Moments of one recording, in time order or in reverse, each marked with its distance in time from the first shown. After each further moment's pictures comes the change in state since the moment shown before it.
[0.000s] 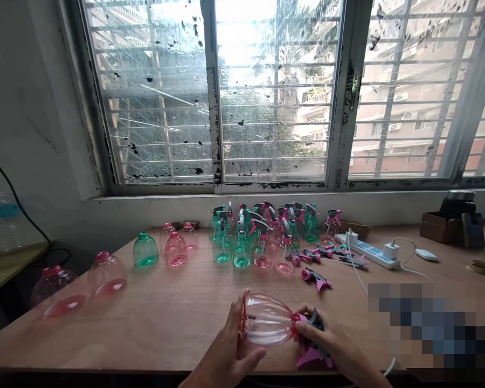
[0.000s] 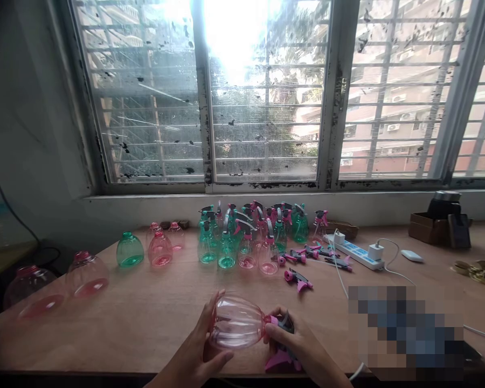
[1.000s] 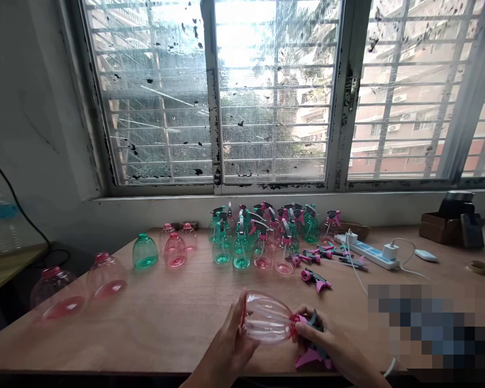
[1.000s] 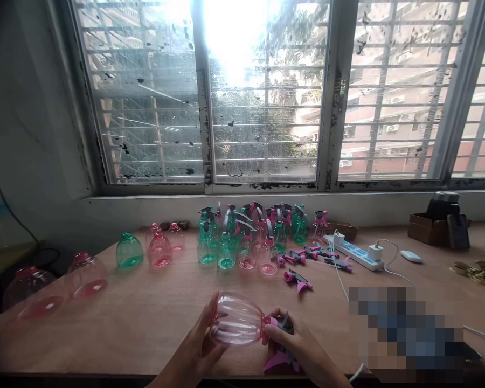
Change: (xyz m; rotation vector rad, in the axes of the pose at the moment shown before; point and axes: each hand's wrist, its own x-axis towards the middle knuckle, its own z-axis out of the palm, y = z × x) left_hand 0.001 -0.022 0.005 -0.051 0.065 0.022; right_hand 0.000 -0.001 0.000 -0.022 -0.001 0.016
